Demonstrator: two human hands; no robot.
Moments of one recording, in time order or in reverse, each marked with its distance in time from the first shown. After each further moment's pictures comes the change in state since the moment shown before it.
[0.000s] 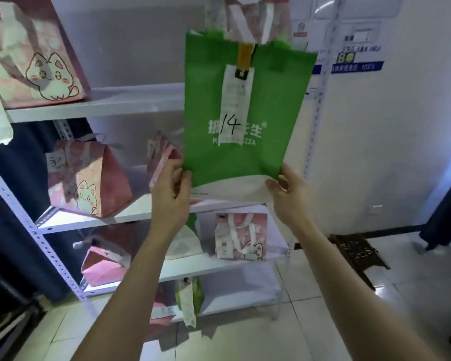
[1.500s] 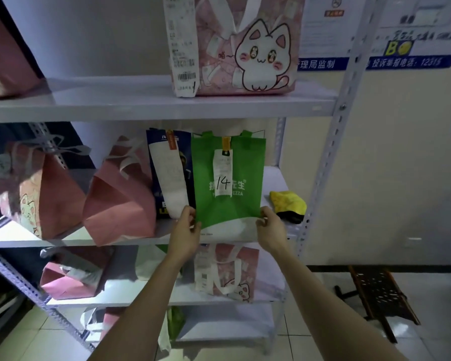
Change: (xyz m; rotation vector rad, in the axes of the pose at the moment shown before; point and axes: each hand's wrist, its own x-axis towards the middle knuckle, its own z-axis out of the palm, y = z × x) left_hand 0.061 -0.213 0.184 0.326 -0.132 -0.437; right_hand 0.188 0.246 0.016 -0.351 -0.295 0.264
